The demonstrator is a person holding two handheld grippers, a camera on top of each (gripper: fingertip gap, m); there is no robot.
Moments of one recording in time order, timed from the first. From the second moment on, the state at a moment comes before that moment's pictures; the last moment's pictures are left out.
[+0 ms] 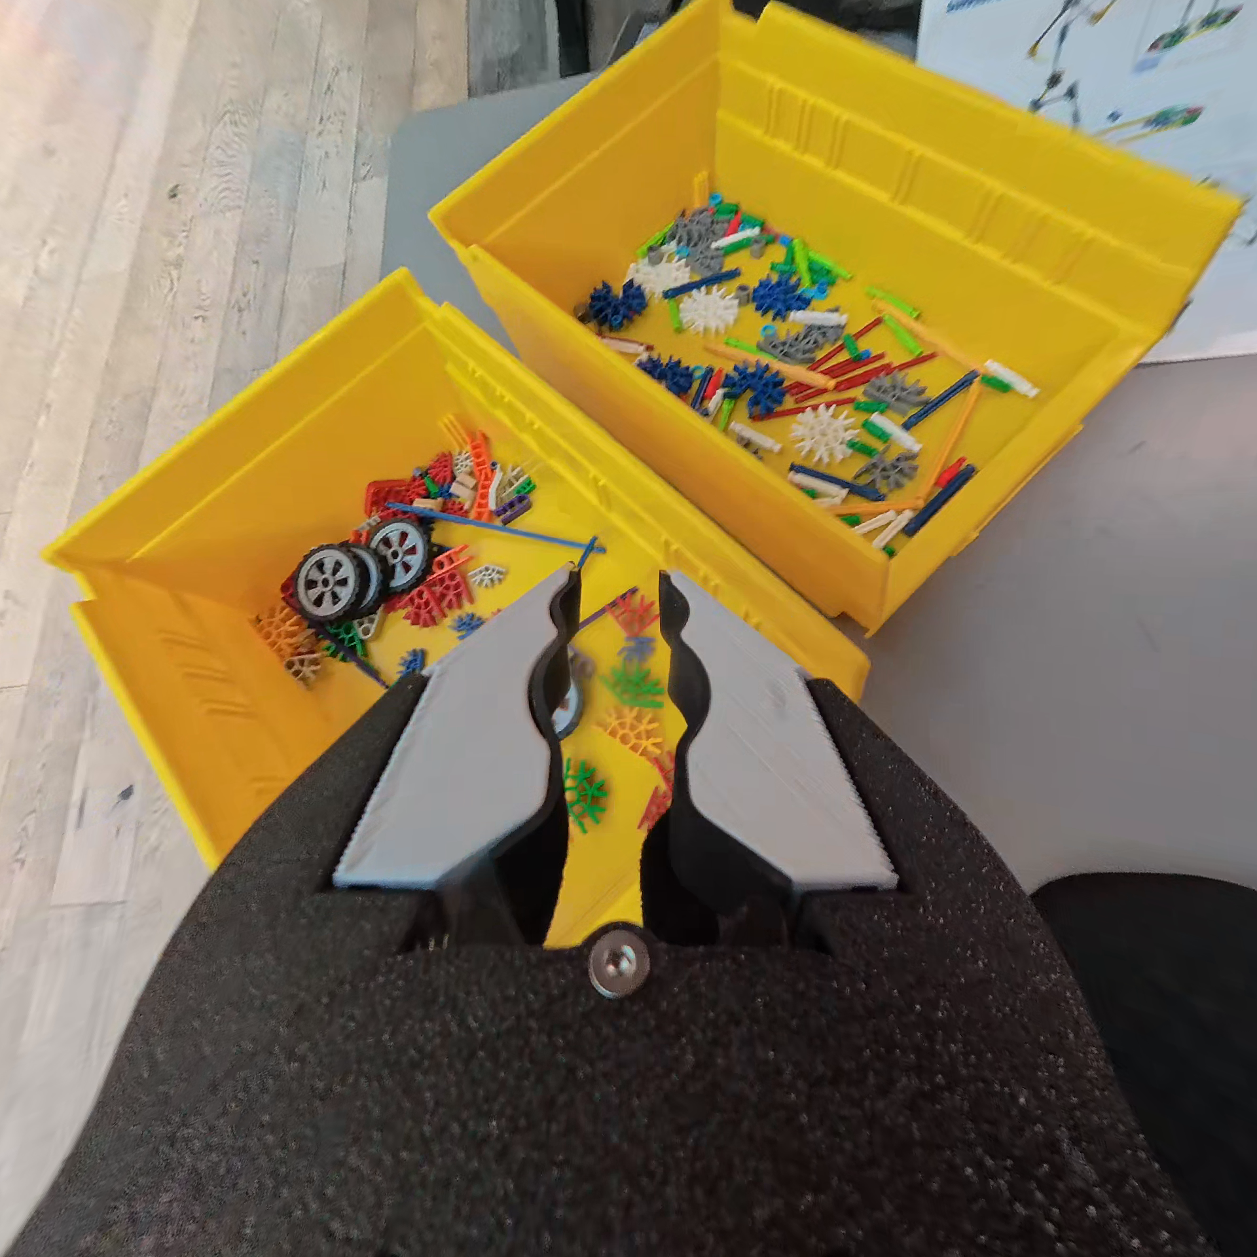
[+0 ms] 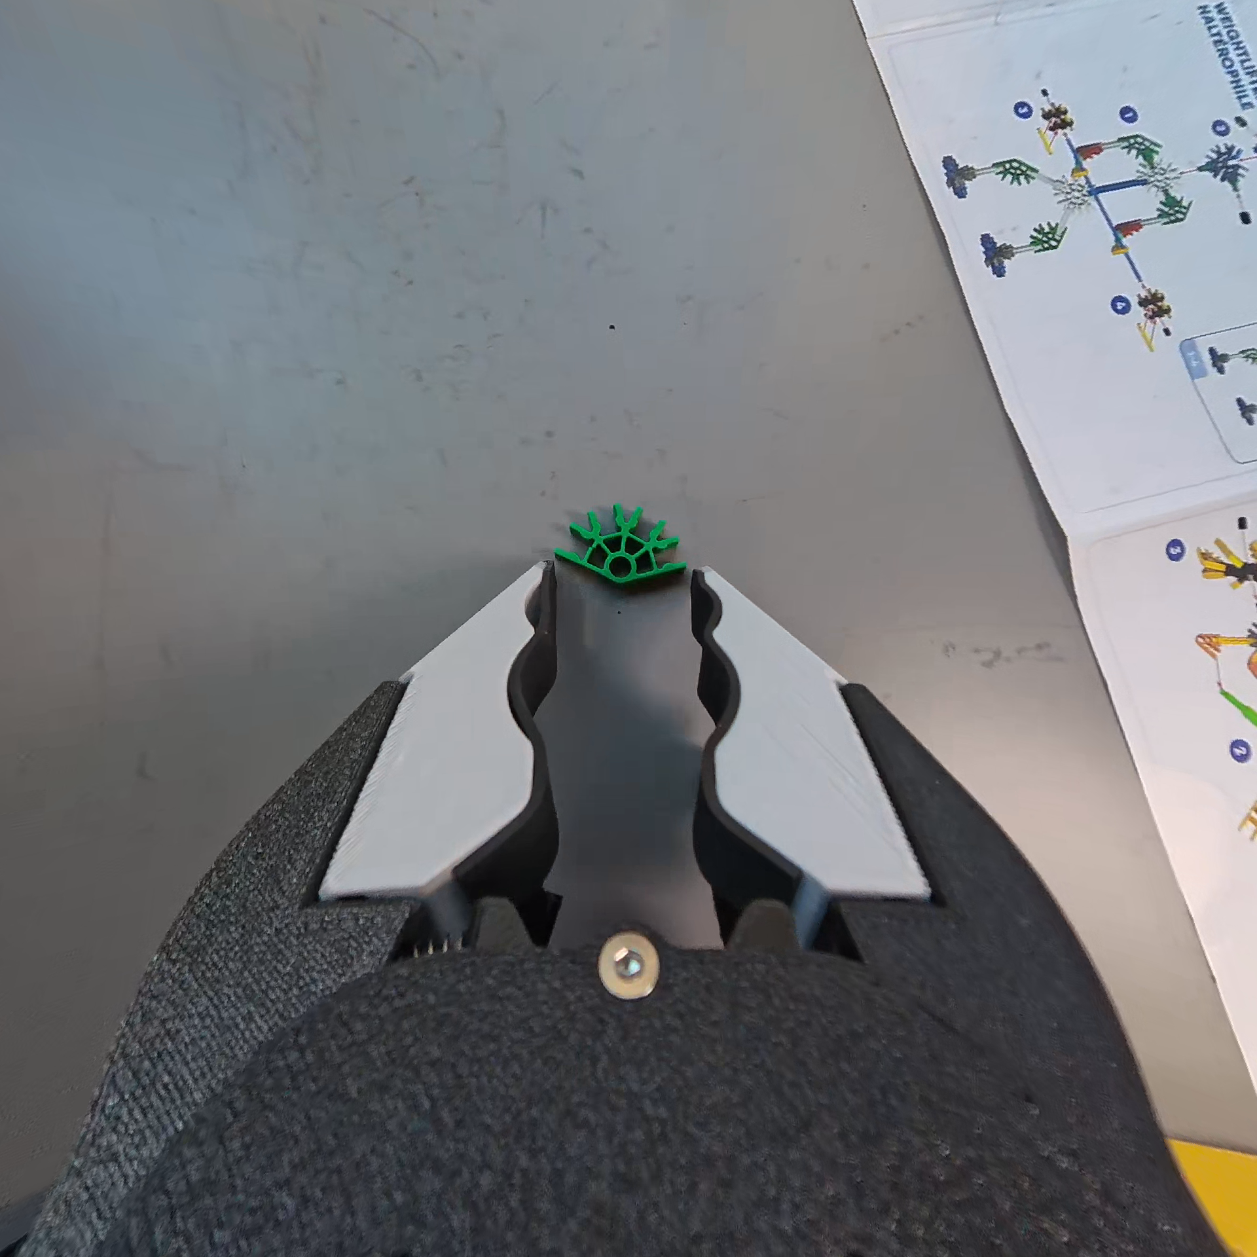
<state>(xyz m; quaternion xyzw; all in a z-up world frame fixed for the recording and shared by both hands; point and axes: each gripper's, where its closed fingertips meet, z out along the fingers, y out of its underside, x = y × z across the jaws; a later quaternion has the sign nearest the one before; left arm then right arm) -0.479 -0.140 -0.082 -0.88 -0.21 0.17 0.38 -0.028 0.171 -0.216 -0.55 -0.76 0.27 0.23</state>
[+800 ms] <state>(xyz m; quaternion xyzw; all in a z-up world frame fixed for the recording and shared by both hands) -0.591 -0.225 -0.190 -0.97 -0.21 0.11 0.02 -0.031 0.202 -0.166 -0.57 -0.66 0.36 0.33</state>
